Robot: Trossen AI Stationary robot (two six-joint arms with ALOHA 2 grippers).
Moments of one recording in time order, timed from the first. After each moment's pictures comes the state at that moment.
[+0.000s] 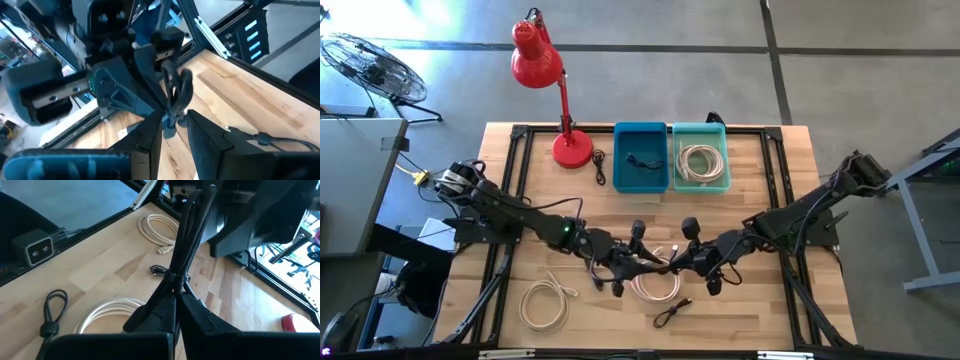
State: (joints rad) left arm -0.39 1.61 1.12 0.26 -0.19 0.48; right arm 0.46 1.34 0.84 0.09 0.20 -0.37
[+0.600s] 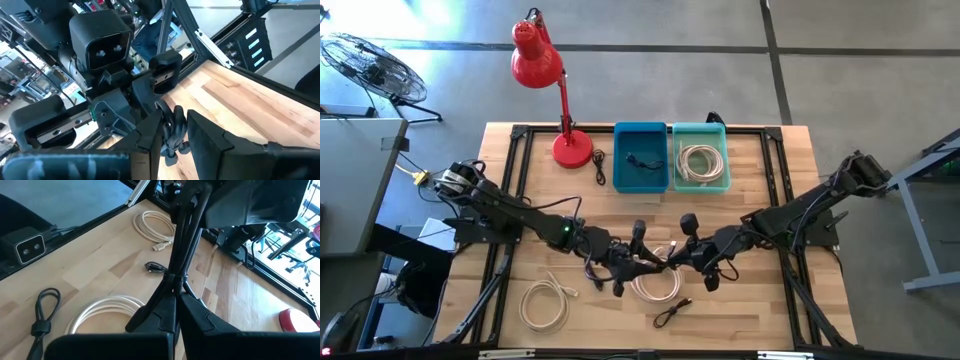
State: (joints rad) left arm -0.39 1.61 1.12 0.32 -0.17 0.55; right arm 0.42 1.34 0.84 0.08 0.18 -0.37
